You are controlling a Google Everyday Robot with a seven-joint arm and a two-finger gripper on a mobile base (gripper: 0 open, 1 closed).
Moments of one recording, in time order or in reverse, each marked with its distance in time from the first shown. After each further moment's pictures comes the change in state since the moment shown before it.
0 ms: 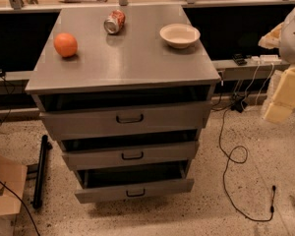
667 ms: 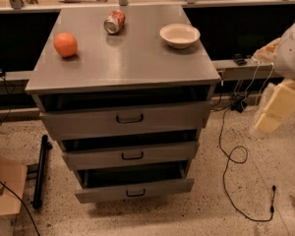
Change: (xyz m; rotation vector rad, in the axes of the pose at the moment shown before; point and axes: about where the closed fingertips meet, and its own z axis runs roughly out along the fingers) arm 0.000 0.008 0.025 -0.025 -0.091 0.034
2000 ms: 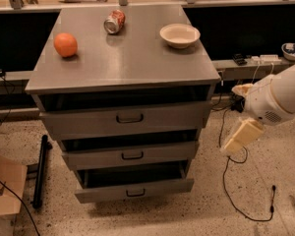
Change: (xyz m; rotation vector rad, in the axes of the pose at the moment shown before) arm 0.026 -0.013 0.129 0.008 -0.170 0.064
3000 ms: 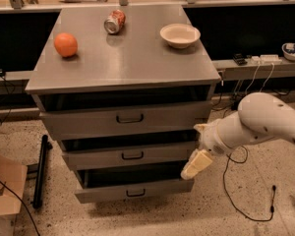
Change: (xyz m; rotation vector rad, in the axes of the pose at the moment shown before) arm 0.013 0.042 0.171 -0.167 -0.091 0.091
